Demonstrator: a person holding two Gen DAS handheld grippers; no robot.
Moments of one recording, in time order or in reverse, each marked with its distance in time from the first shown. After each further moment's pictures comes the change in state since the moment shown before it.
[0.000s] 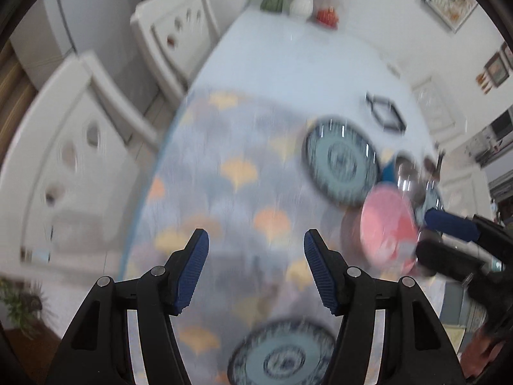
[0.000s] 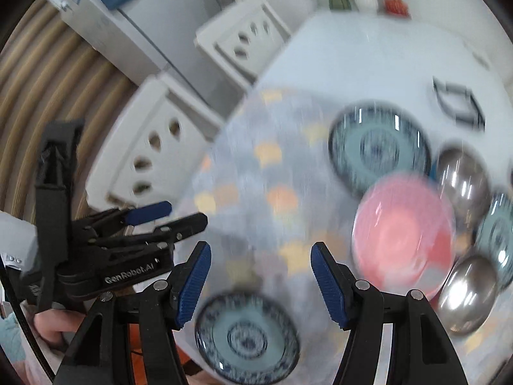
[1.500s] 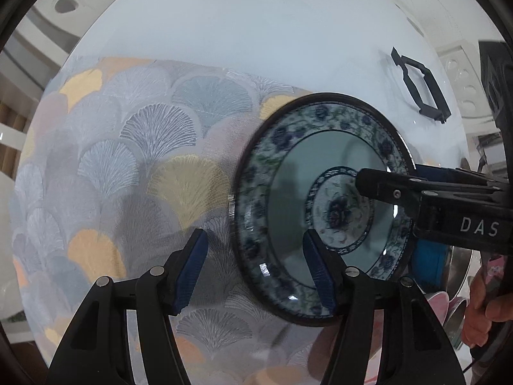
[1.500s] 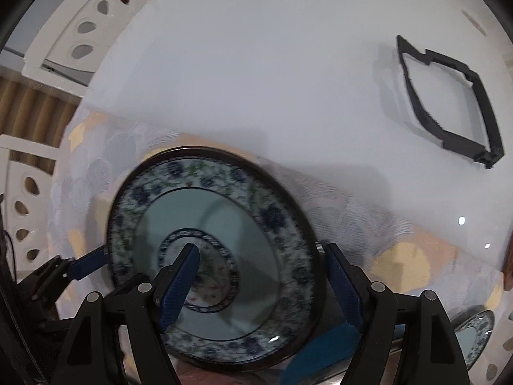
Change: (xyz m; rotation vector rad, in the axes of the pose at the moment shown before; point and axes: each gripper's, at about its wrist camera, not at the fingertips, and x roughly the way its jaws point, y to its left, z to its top) left arm 0.208 -0.092 0.063 0.017 0.246 -0.034; right arm 0.159 -0.230 0.111 0.152 0.306 -0.203
